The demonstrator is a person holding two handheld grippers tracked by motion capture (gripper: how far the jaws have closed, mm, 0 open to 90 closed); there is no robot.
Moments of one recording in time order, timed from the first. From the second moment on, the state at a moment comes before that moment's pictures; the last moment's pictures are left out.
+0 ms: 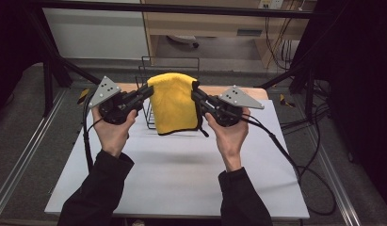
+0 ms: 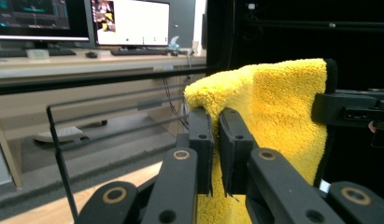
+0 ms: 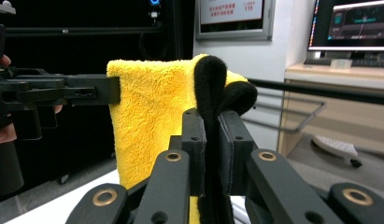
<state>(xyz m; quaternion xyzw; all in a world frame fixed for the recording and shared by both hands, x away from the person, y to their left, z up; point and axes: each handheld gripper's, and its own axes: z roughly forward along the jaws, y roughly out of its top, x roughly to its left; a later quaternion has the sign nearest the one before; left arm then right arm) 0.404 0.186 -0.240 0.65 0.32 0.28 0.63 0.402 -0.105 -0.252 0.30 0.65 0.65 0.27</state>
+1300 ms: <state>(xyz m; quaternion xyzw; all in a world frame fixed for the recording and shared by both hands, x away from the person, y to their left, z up) 0.425 0.198 -0.174 0.55 0.30 0.34 0.70 0.433 -0.074 -0.187 0.24 0.57 0.72 0.33</state>
